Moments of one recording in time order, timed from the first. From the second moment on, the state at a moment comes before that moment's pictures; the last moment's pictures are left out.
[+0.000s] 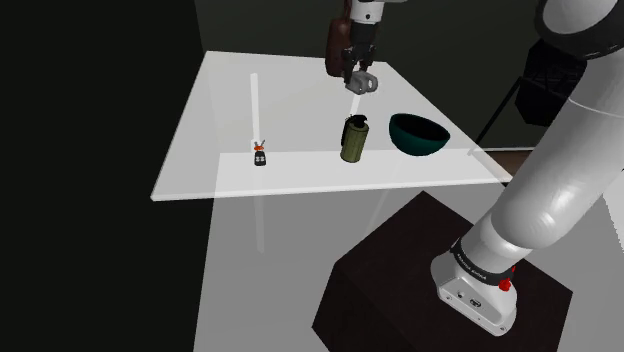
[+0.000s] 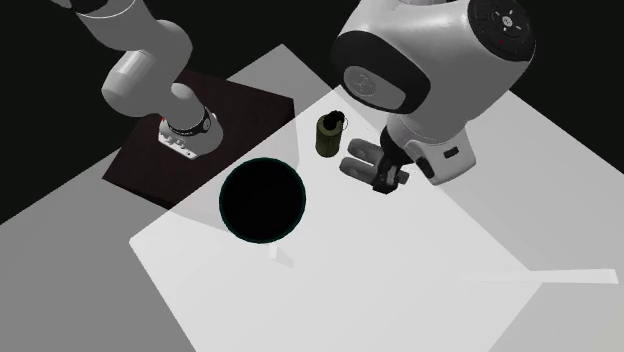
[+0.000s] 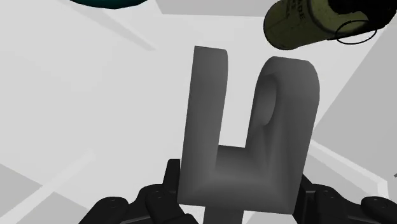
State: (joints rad) arm -0.07 0.14 -0.08 -1.69 0.01 1.76 -0.16
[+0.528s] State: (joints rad) arm -0.12 -0.13 -0.12 -2.01 -0.02 1.81 -0.25
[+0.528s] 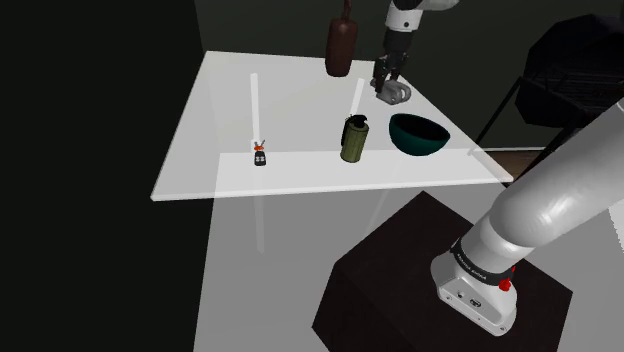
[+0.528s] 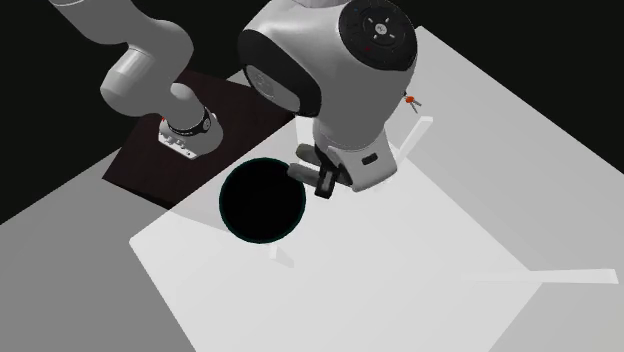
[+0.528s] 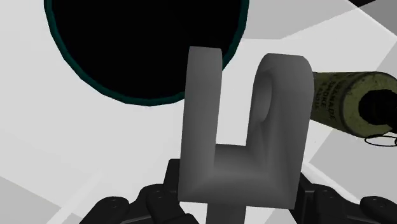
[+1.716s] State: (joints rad) arm -0.22 -0.45 -0.23 -2.40 -0.13 1.90 -0.39
